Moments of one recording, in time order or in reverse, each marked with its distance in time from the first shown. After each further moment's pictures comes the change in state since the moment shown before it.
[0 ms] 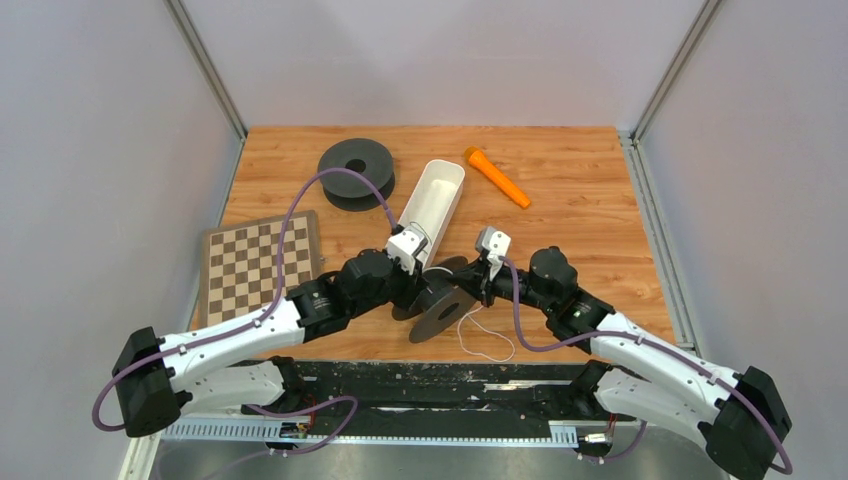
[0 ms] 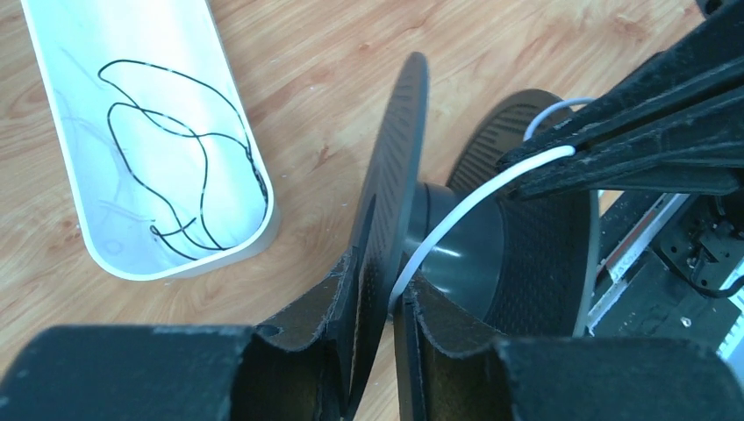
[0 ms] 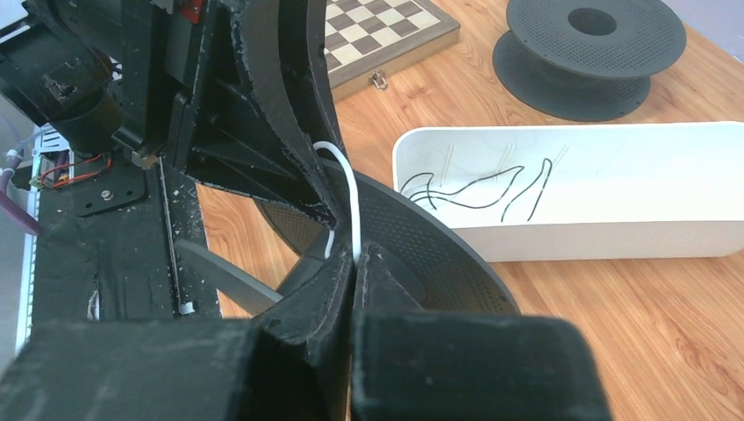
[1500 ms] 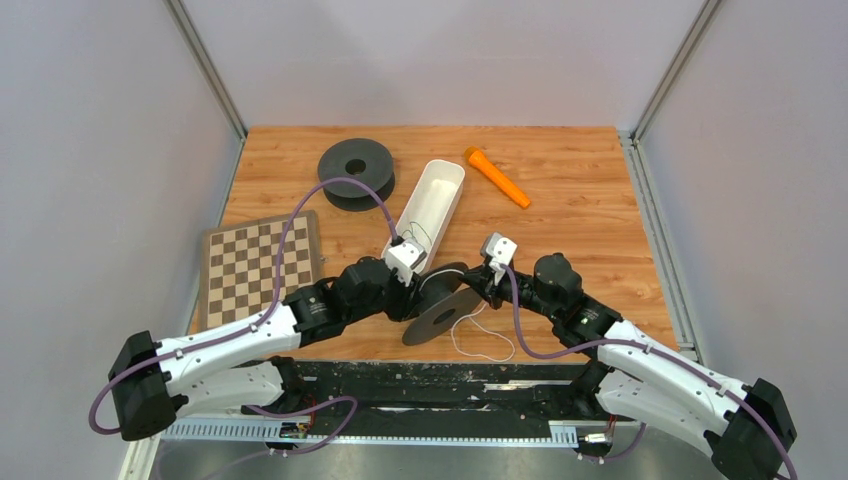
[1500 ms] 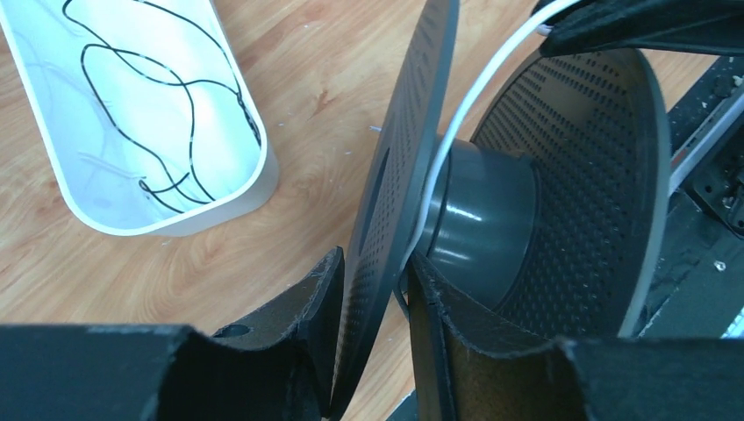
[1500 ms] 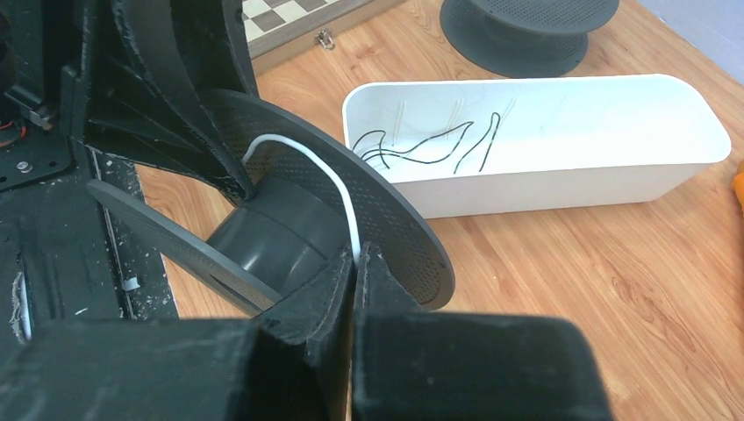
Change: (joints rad) left arm -0.012 -0.027 -0.048 -0.070 0.019 0.032; right arm 0.000 -0.082 -0.040 -0.094 0.123 -0.080
